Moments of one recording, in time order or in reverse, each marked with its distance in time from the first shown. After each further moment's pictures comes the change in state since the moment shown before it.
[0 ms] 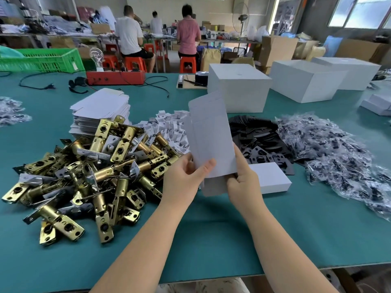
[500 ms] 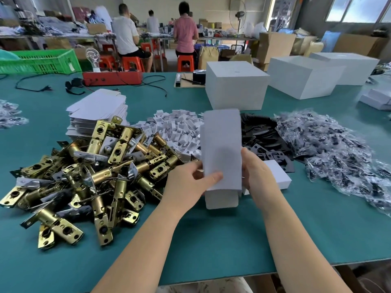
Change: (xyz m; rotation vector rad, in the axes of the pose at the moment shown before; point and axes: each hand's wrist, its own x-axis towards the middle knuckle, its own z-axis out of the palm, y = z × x) left_hand 0.000 0.000 -0.005 0.206 -0.215 -0.001; right_hand 0.014 -0.002 -0.026 0.403 -0.123 0.226
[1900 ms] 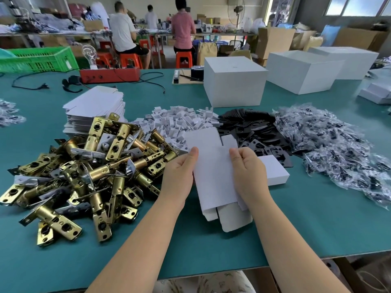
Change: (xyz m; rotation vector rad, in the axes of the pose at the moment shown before) left_hand 0.009 -0.008 0.008 -0.419 0.170 -0.173; right_hand 0.002 0.016 0.013 -0.453 0.342 -0.150
